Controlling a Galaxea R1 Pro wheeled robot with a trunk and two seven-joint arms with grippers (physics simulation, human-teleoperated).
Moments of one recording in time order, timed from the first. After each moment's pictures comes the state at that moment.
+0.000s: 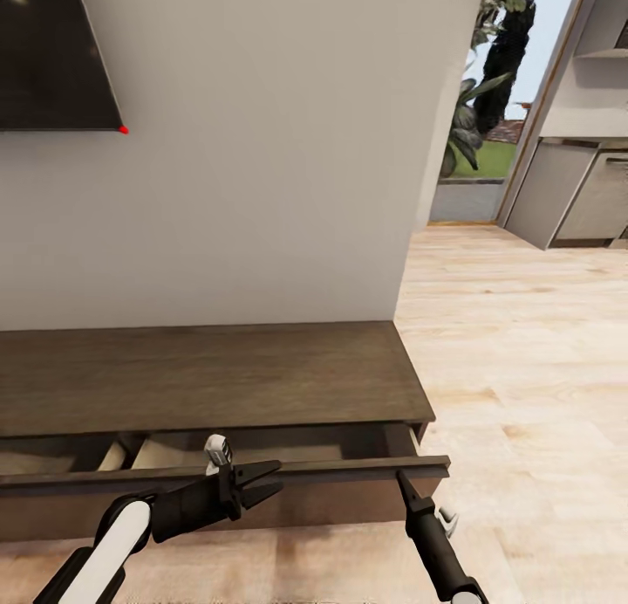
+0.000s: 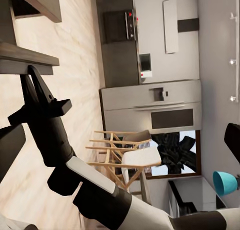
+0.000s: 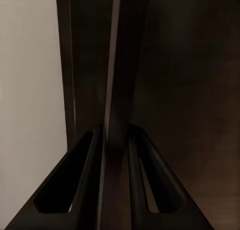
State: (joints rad) left arm -0.23 0.22 -0.20 -1.35 1.16 0.99 -0.67; right arm -0.23 0.04 -0.09 -0.68 -1.24 0.11 0.80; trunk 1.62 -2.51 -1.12
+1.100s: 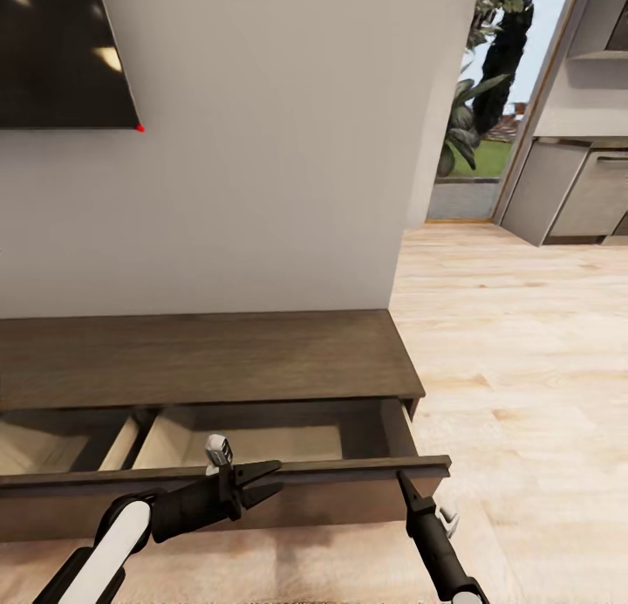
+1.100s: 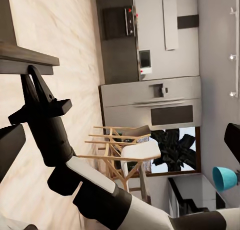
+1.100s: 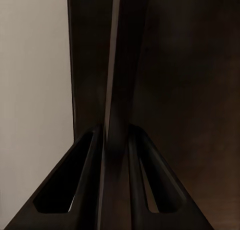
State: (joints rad) left arm -0.23 0.22 -0.20 -1.35 1.16 0.99 -0.67; right arm -0.23 0.04 -0.09 -0.68 -1.25 0.11 0.80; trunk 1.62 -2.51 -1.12
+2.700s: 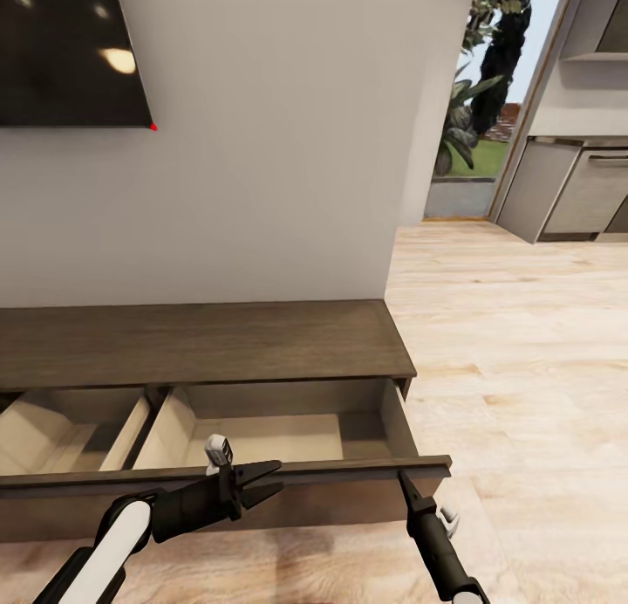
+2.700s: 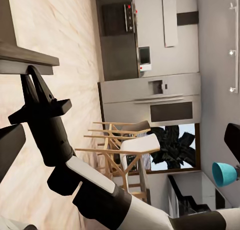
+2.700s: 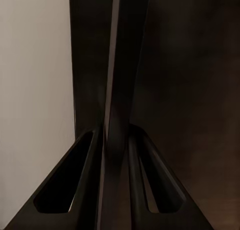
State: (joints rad) left arm -0.23 0.21 -0.20 -1.35 1.16 0.99 -0.67; right arm -0.23 0.04 -0.10 -0.68 -1.24 0.11 0.80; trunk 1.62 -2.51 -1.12
